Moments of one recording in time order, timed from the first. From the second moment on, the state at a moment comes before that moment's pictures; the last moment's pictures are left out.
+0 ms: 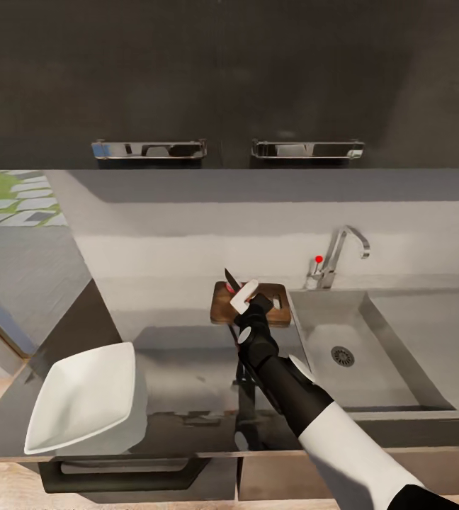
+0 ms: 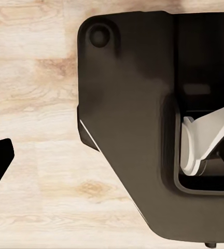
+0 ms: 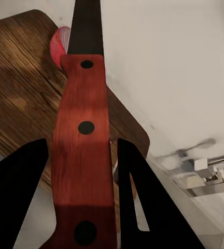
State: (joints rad) left arm 0.41 -0.03 -0.20 -0.41 0.08 -0.51 0.17; right arm -0.78 0.17 0.55 -1.08 0.57 0.73 -0.12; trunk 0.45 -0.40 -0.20
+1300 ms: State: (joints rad) left arm 0.41 -0.03 -0.20 -0.41 0.08 -0.51 0.17; right arm -0.78 0.17 0.55 -1.07 0.57 0.73 -0.12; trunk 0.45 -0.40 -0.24
